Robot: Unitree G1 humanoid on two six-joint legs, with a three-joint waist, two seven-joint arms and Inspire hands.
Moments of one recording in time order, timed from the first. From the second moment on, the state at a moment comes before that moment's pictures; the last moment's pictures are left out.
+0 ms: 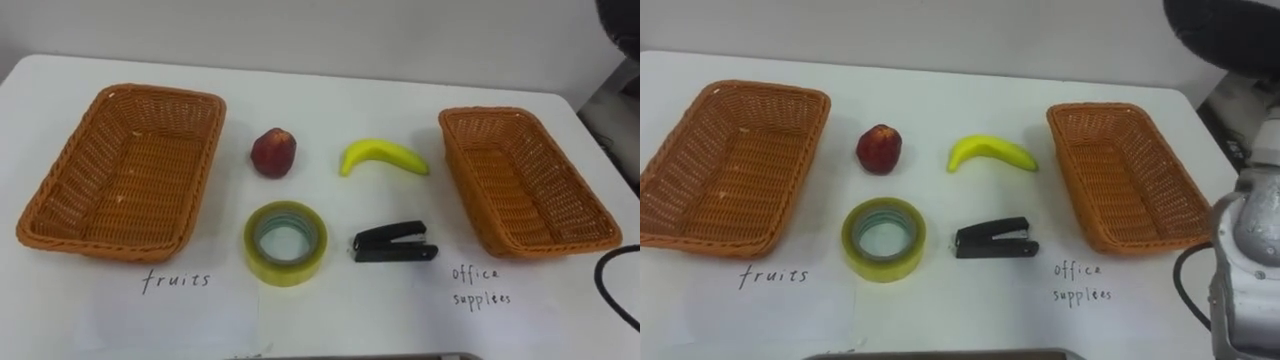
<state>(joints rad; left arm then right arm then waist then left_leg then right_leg) 0.25 0.22 0.11 1.02 0.37 -0.01 0.27 -0.12 -0.43 -0.21 -0.30 0.03 -0.17 -0.34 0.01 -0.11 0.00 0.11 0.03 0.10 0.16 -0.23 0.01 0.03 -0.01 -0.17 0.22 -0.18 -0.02</state>
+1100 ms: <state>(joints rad) 0.23 0.24 0.10 1.00 0.36 -0.03 0.25 -0.10 -0.50 -0.06 -0.28 -0.05 -0.11 0.05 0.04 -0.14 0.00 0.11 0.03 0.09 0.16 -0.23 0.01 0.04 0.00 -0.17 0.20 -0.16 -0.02</state>
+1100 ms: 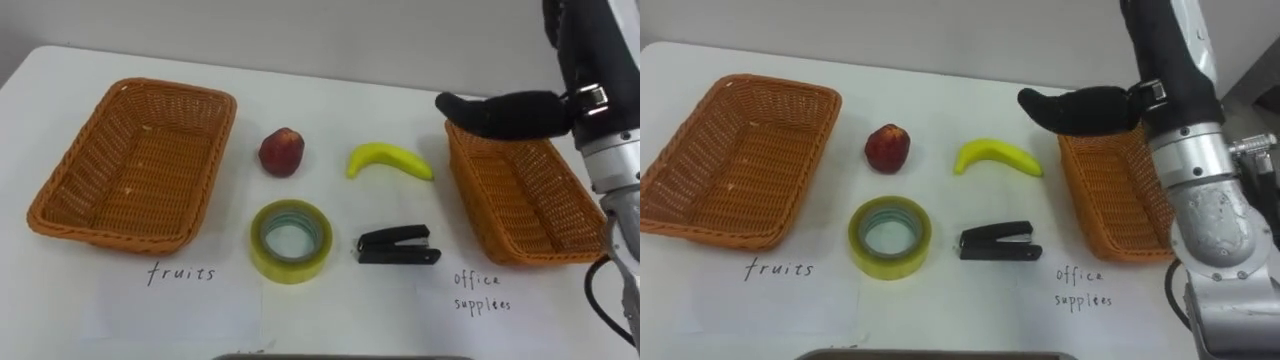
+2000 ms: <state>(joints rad) 0.20 0.26 0.09 1.00 0.36 -0.02 0.21 -0.10 -0.50 0.02 -0.23 -0.08 -0.06 0.25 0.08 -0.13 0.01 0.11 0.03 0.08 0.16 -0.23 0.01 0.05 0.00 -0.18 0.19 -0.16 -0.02</state>
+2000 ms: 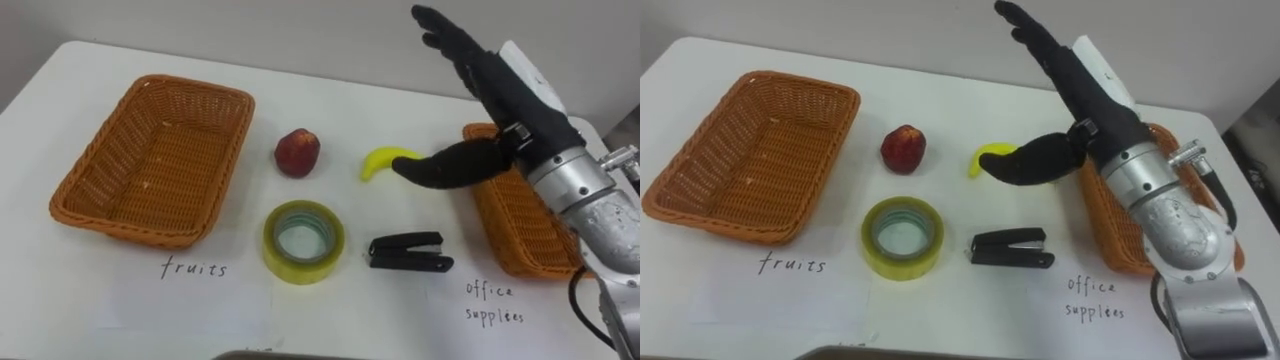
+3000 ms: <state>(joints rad) 0.18 0.27 0.06 0.99 0.36 0.04 0.16 -0.10 -0.50 0.03 -0.05 -0.32 0.07 0.52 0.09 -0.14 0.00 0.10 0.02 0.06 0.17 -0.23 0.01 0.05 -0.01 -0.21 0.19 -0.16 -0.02</state>
